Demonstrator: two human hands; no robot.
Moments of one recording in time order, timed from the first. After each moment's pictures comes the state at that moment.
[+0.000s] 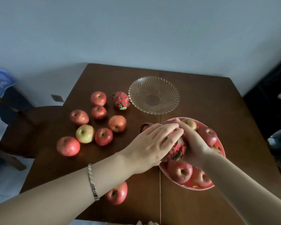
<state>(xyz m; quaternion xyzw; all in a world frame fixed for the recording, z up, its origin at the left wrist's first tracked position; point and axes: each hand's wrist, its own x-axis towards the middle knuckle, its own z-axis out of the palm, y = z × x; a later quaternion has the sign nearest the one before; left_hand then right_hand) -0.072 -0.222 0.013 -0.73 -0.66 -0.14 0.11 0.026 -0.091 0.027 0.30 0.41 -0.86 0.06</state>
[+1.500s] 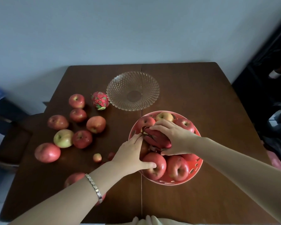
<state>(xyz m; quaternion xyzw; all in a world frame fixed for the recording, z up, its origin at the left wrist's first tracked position) -0.023 -0.162 -0.037 -0.47 -0.83 -0.09 -0.28 0.072 0.013 -0.034 0.06 0.97 -0.20 0.11</state>
